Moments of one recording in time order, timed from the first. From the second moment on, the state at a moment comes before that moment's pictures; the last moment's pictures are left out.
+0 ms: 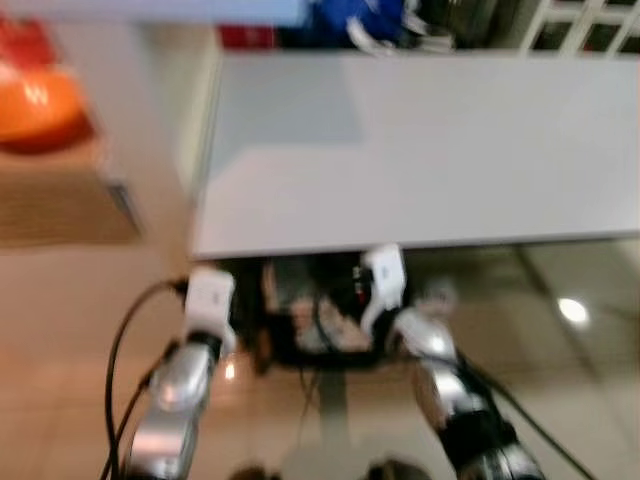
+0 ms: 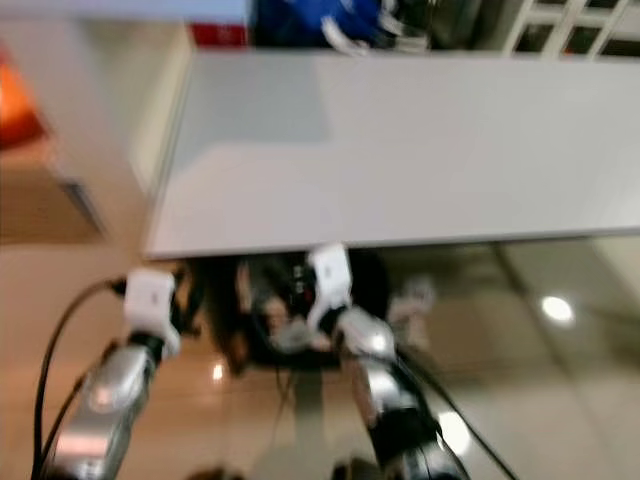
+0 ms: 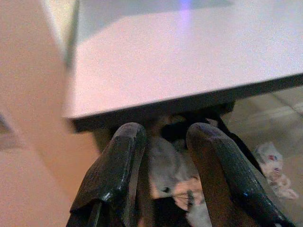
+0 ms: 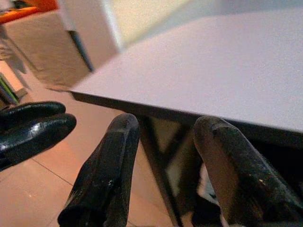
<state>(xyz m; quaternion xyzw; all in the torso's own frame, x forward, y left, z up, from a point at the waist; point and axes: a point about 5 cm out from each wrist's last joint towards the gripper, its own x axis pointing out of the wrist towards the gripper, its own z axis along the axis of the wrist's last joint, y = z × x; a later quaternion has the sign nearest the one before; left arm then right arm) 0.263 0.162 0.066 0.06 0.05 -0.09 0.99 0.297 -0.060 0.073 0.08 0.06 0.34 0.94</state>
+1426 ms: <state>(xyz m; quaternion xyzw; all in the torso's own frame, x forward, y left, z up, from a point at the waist) 0.268 0.157 0.096 0.05 -0.02 -0.09 0.99 0.305 -0.046 0.118 0.10 -0.02 0.36 0.93</state>
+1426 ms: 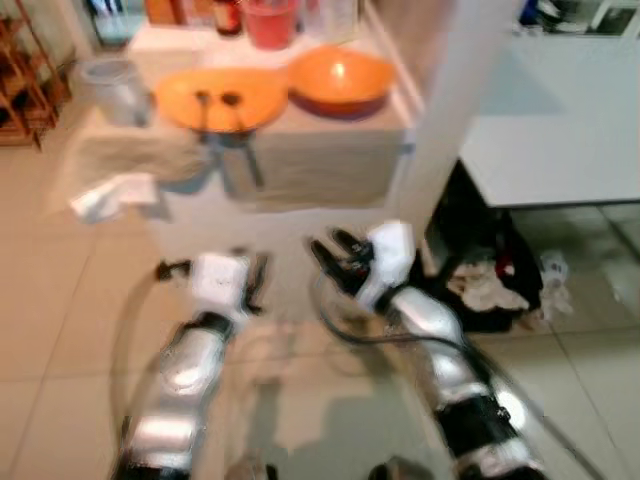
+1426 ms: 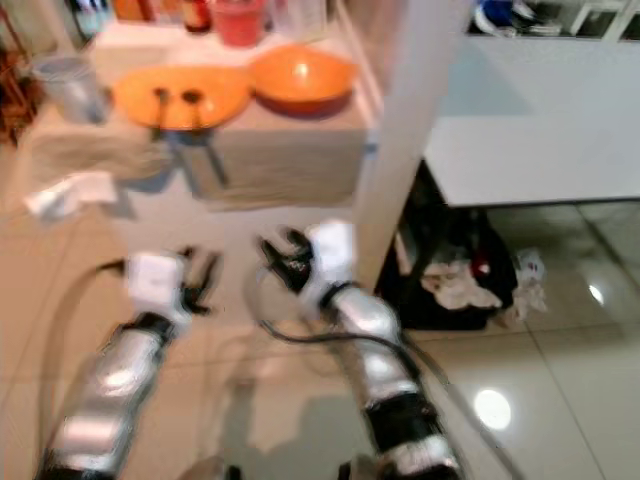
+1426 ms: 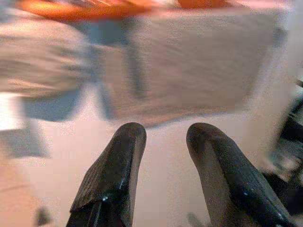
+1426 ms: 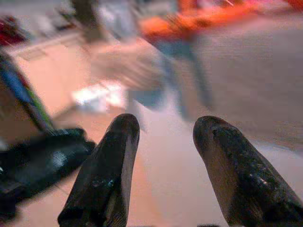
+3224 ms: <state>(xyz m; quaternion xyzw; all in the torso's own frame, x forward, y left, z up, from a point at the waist) 0.251 0.119 0.231 0.01 -0.20 -0.26 0.95 0.392 -0.088 0.244 0.00 -0.02 0.07 1.00</state>
